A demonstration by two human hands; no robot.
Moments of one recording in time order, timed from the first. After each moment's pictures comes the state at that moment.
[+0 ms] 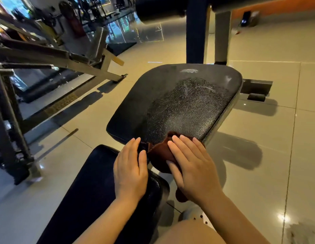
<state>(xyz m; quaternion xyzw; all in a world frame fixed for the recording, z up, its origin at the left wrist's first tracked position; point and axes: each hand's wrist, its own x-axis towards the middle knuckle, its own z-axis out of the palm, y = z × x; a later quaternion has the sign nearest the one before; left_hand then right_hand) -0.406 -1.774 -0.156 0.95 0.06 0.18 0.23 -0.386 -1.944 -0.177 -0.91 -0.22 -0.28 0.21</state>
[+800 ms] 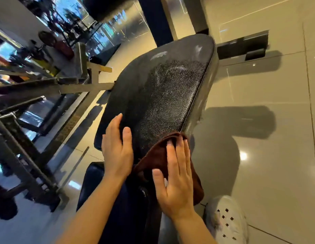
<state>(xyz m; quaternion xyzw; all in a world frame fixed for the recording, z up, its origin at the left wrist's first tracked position) -0.339 -1.789 -0.126 0.95 -0.02 0.20 0.24 -0.405 -1.886 -0.224 -0.74 0.00 -0.33 0.58</state>
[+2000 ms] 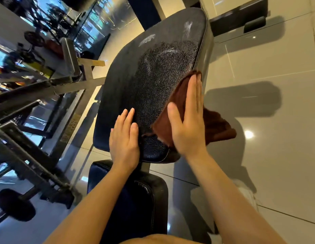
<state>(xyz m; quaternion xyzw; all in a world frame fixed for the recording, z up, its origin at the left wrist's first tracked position) -0.318 -1.788 -0.142 0.98 -0.05 0.09 0.17 -0.327 -1.939 -0.188 -0.65 0.08 -0.26 0.71</state>
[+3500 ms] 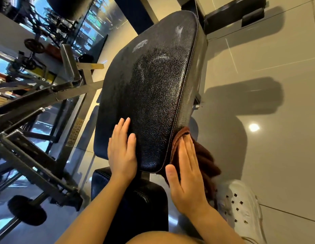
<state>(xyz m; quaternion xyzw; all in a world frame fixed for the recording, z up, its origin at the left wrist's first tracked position) -0.317 -1.787 -0.141 0.98 -0.06 0.09 0.18 -0.402 -1.896 -0.236 -0.69 0.04 -0.26 0.68</state>
